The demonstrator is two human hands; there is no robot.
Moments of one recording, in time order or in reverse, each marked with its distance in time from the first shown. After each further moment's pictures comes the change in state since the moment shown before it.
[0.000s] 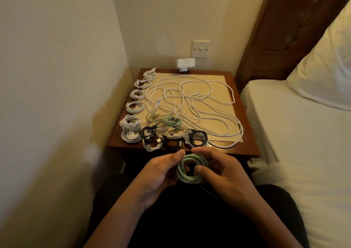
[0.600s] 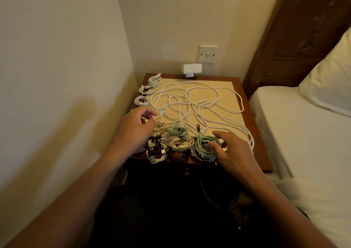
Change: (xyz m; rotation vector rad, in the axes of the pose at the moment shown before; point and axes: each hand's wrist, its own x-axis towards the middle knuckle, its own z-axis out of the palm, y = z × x) left_hand 0.071 0.096 -0.071 0.877 0.568 0.599; right_hand 0.098 0.030 -0.031 -0.626 0.221 0.019
